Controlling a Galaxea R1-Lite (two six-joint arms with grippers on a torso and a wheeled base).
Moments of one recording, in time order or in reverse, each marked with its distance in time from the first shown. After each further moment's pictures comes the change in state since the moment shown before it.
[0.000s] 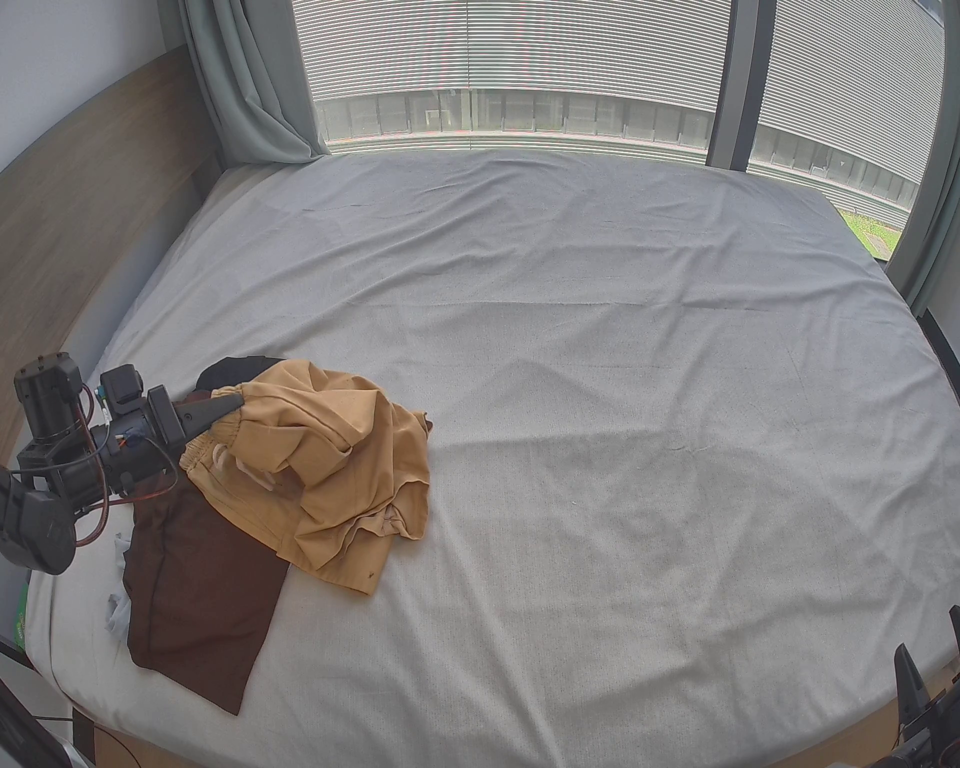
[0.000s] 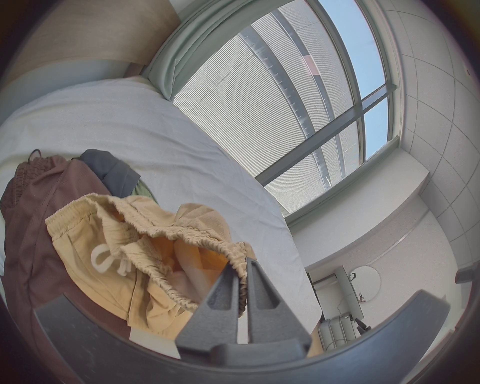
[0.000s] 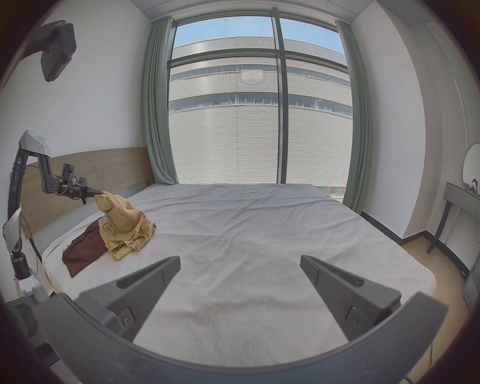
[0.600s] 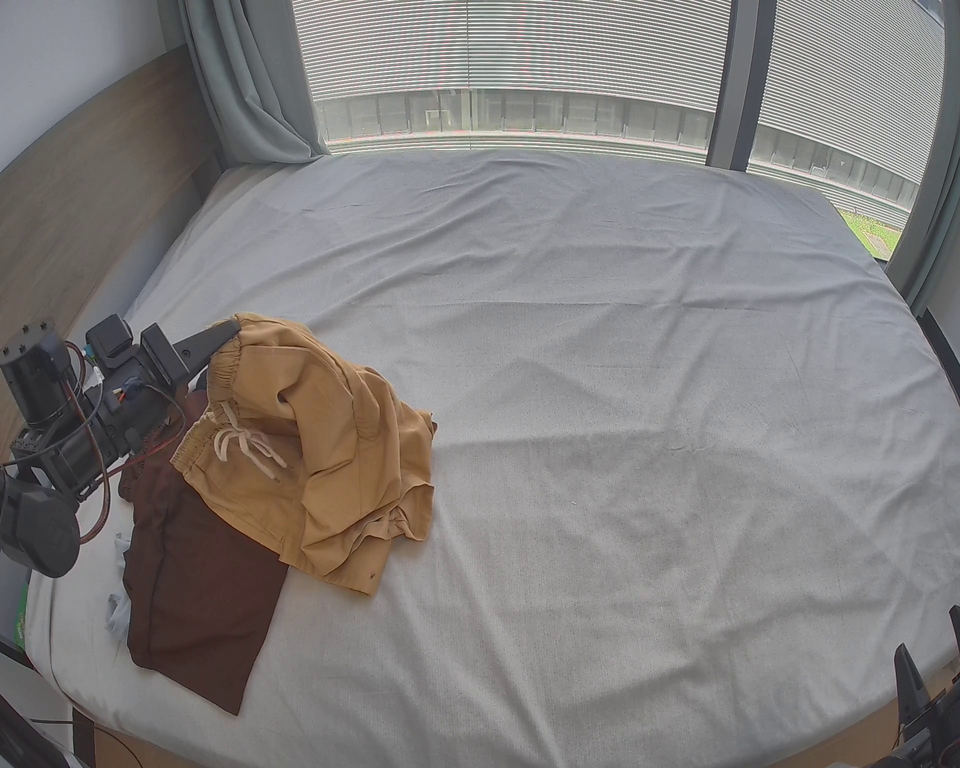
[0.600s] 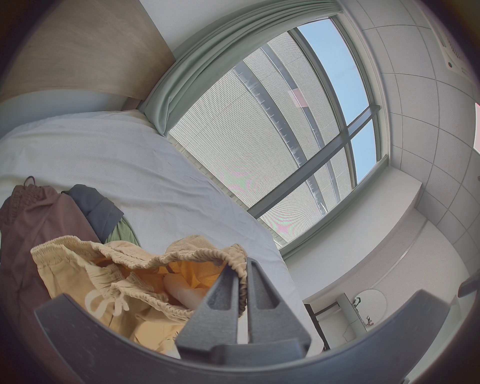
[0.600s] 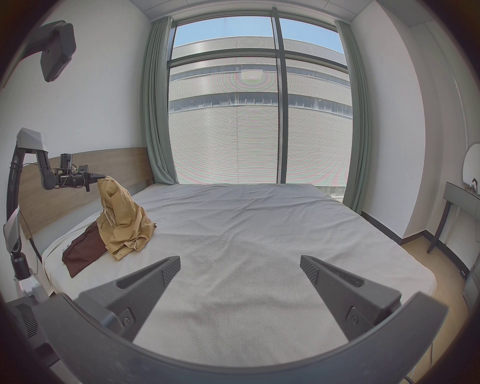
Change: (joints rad) left arm -0.112 -0.058 -0.020 -0.177 0.245 -0.139; right arm 0.000 0.000 0.000 0.000 0.000 0.001
